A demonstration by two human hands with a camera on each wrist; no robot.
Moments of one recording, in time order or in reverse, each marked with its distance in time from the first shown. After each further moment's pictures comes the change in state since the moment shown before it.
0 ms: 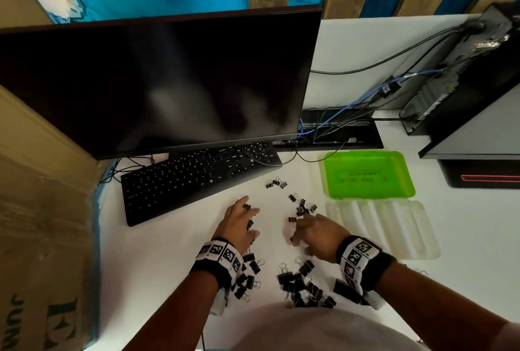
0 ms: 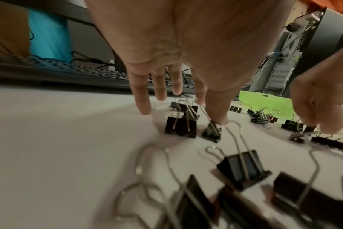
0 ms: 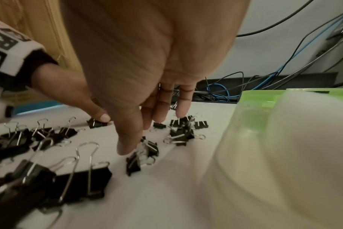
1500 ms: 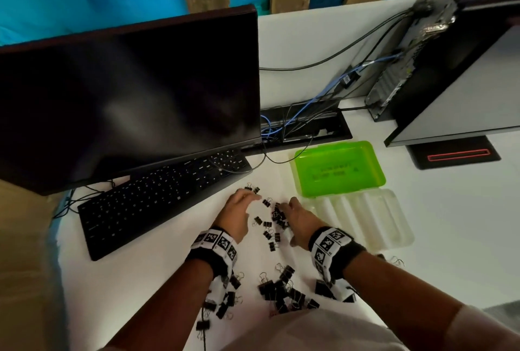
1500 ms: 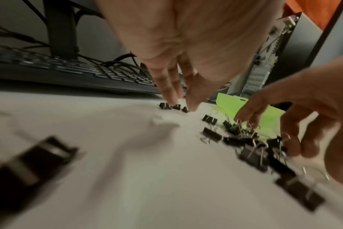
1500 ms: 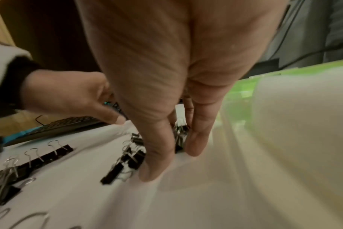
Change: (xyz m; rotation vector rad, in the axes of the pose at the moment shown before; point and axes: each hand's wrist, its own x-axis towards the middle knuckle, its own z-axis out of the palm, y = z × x) left_hand 0.058 0.052 0.001 -0.048 -0.028 0.219; right_hand 0.009 0.016 -0.017 0.338 -0.026 0.468
